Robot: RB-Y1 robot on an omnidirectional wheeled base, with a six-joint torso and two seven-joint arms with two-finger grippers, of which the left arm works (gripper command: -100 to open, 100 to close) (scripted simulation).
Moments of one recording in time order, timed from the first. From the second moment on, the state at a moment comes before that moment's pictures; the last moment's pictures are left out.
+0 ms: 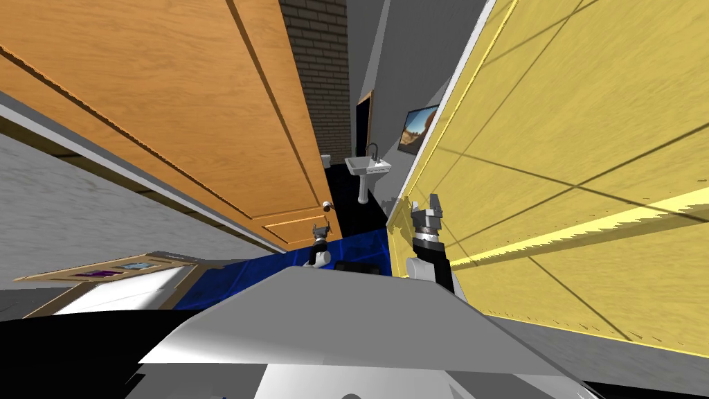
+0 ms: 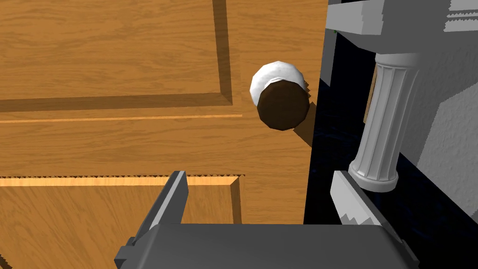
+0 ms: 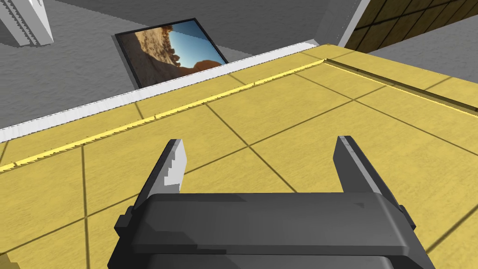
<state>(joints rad) -0.02 0.16 -0.31 -0.82 0.87 -0.88 1.10</state>
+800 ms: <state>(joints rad) -0.06 0.23 -0.32 -0.76 0.87 -0.87 1.19</state>
